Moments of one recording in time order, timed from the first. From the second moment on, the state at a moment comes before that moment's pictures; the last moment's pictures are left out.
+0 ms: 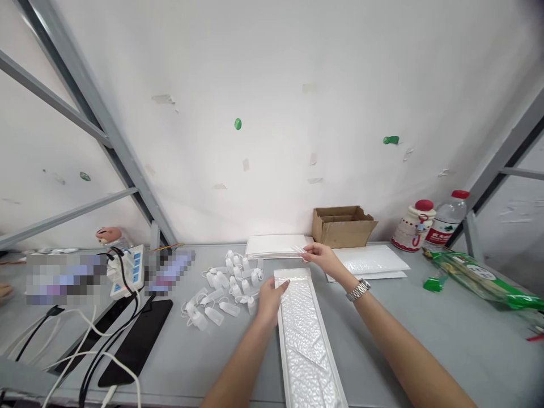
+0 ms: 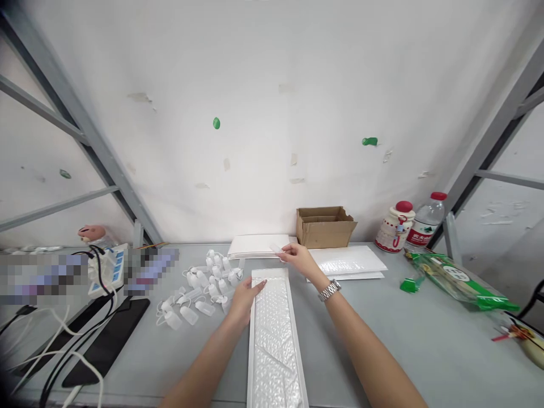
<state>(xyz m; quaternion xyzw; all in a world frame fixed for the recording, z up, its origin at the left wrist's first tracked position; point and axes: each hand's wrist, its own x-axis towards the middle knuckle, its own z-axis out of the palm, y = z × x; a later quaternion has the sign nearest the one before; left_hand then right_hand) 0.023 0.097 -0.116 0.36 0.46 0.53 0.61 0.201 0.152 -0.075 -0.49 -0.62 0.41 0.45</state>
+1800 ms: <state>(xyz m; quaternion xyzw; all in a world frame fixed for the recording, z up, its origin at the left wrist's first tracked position) 0.025 0.093 -0.100 0.39 0.45 0.56 0.58 0.202 0.119 -0.091 -0.51 -0.71 0.32 0.35</state>
